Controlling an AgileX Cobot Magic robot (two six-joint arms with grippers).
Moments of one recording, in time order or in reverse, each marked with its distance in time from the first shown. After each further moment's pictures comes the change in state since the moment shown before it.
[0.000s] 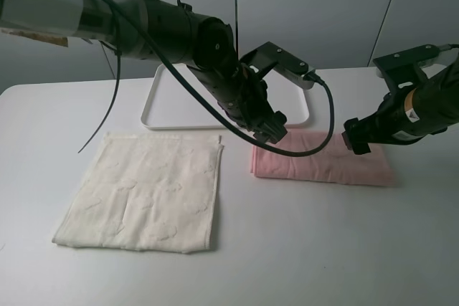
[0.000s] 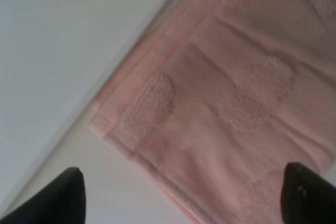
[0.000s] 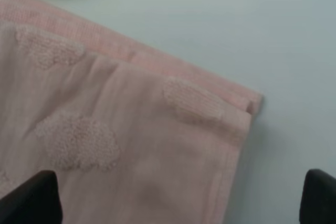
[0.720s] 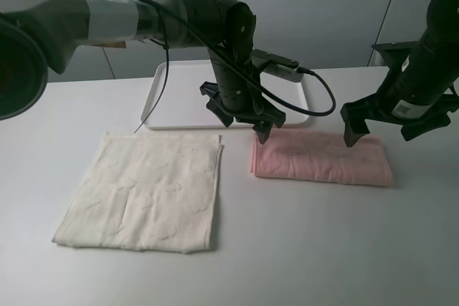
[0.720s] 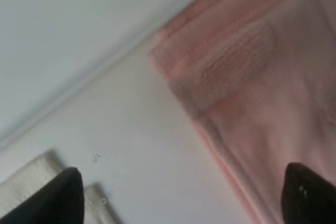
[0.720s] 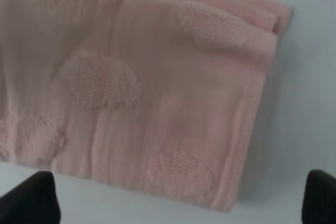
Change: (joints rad) left arm 0.029 0.221 -0.405 0.112 0.488 -0.341; right arm -0.100 0.078 -0.311 0.783 0.449 -0.654
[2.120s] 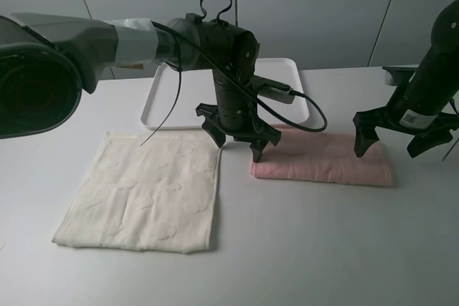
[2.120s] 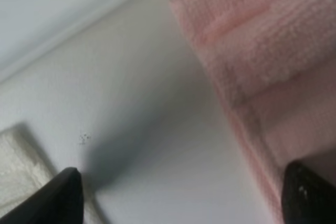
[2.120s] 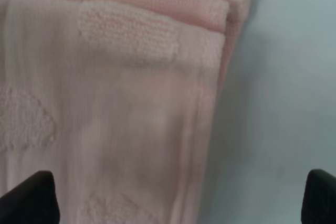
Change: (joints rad) left arm 0.000 0.086 -0.022 0.016 0.054 -0.099; right arm -0.145 0.220 -0.087 0.083 0.030 -0.161
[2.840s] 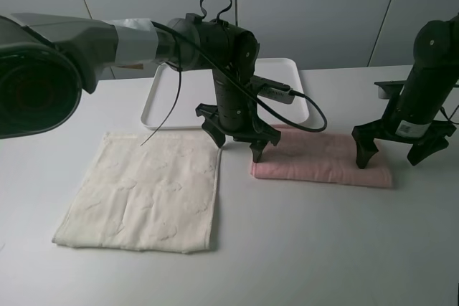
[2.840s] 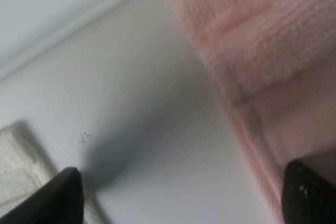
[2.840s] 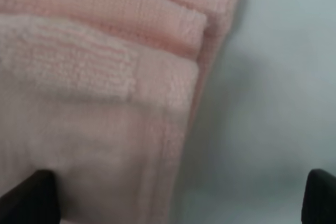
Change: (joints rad) left arm 0.000 0.000 0.000 0.000 0.010 -0.002; right arm 0.000 0.103 -0.039 -0.083 0.022 0.019
